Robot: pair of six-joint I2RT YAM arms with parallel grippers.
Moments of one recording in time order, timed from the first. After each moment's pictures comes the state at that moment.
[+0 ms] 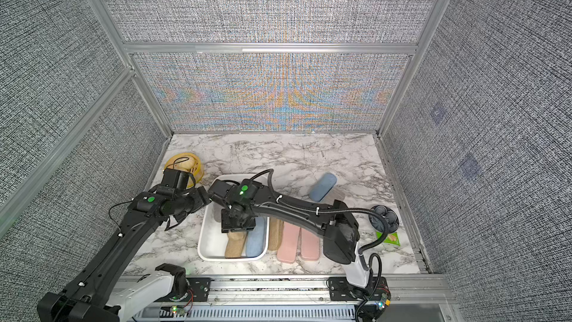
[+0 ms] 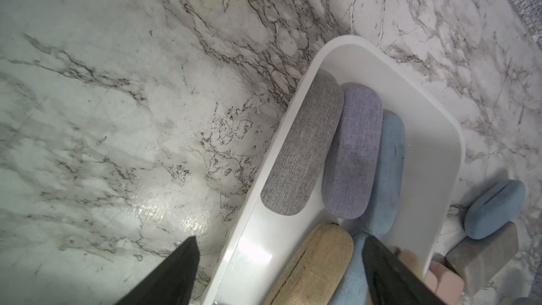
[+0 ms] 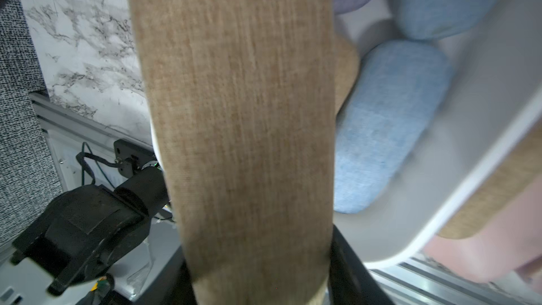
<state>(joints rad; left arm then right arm) -0.26 1.01 0.91 -0.94 0.01 -0.77 1.17 2.00 1.88 -1.13 -0.15 0.99</state>
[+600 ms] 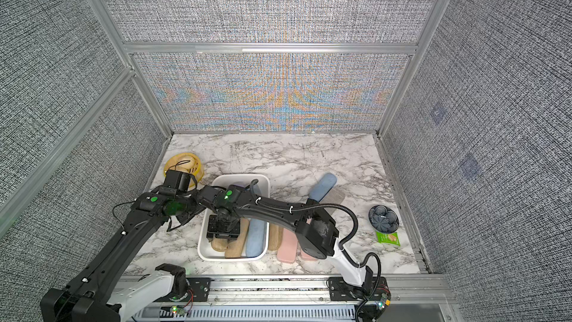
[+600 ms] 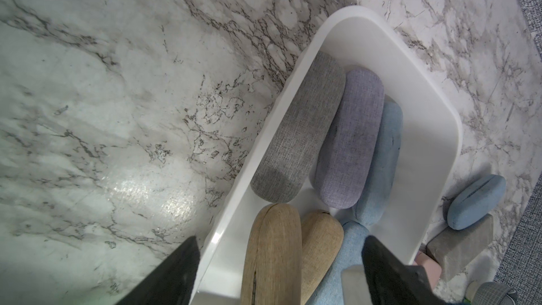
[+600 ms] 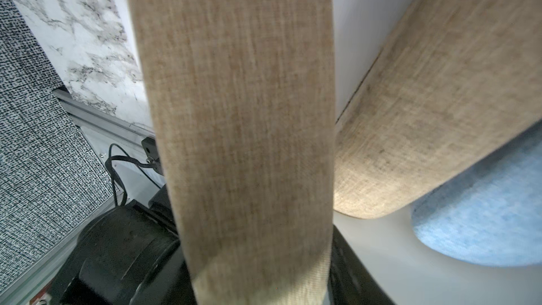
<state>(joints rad) -0.26 1.04 0.87 -0.93 0.08 -0.83 1.18 2.21 2.00 -1.05 -0.35 1.12</state>
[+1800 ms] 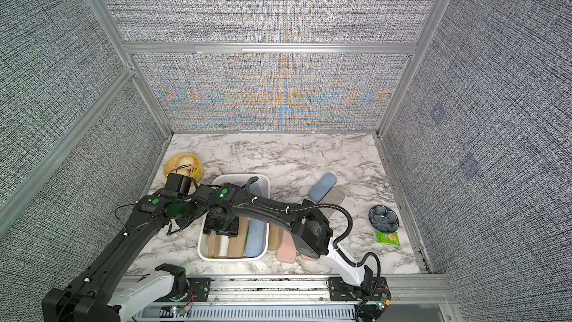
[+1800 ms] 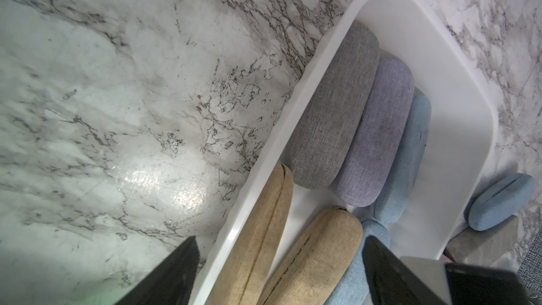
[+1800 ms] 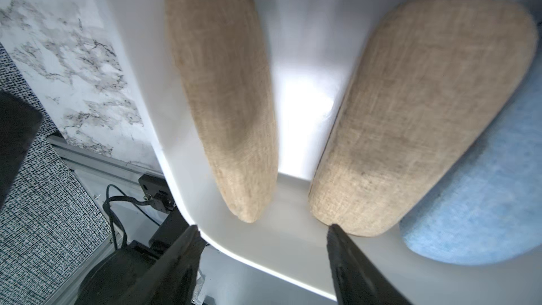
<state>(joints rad) -0.25 1.03 0.83 -0.94 0.08 -0.81 1.19 2.25 2.12 -1.15 -0.22 1.17</state>
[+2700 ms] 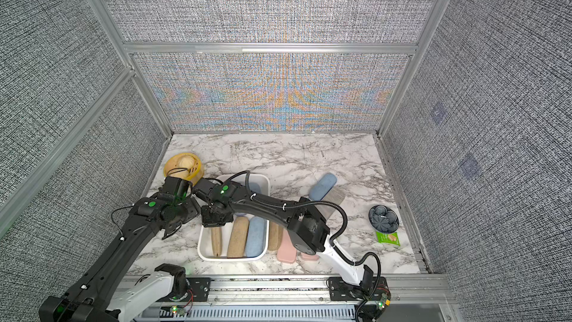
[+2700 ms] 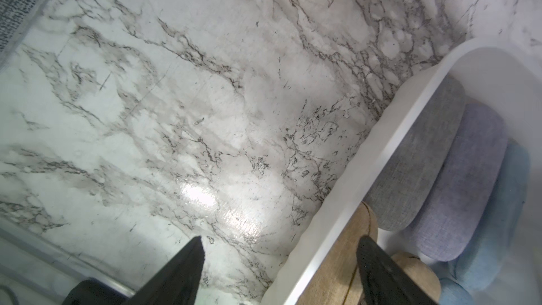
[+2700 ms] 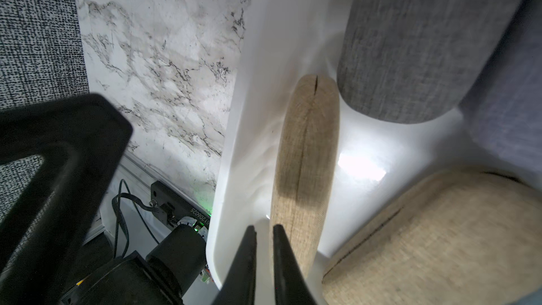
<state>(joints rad) -0.25 0.99 0.82 -1.04 -0.18 -0.80 1.15 2.32 2.13 -0.94 -0.22 0.90</state>
